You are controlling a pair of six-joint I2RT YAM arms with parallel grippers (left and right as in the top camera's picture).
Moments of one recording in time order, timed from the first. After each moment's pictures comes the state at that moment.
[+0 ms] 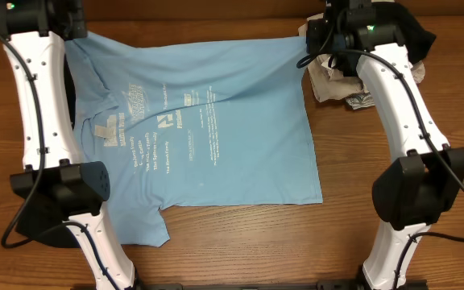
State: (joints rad) left arm 0.16 2.20 2.59 -1.29 -0.26 0.00; right arm 0.16 2.07 2.01 -0.83 -0.02 0.12
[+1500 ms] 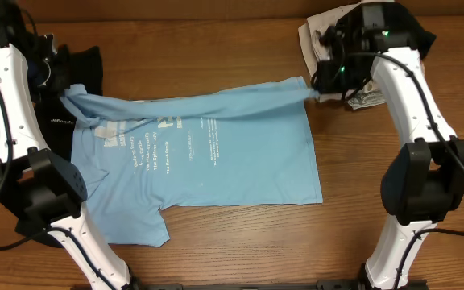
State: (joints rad) left arm 0.35 2.20 2.30 -1.47 0.03 0.13; right arm 0.06 2.08 1.89 -1.12 -0.33 -0.09
